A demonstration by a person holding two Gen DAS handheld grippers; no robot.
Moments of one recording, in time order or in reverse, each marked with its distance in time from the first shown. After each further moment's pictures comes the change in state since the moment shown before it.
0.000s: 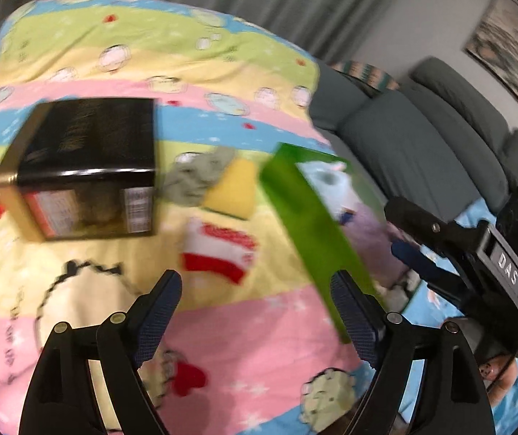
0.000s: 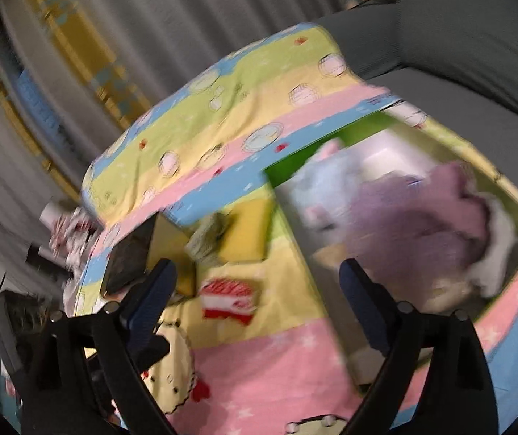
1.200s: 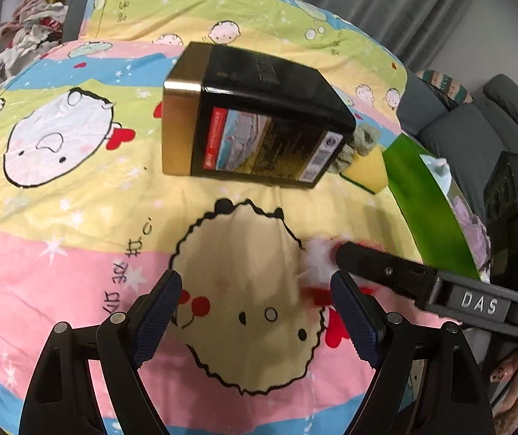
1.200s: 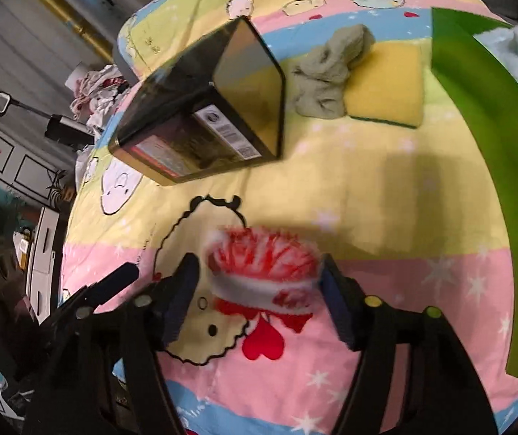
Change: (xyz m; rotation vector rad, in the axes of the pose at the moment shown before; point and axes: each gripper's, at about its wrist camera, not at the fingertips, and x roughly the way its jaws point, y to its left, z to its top) left arm -0.020 0.087 -0.043 -0.117 0.032 0.229; right arm 0.107 0.071 -0.078 -0.207 0.470 0.123
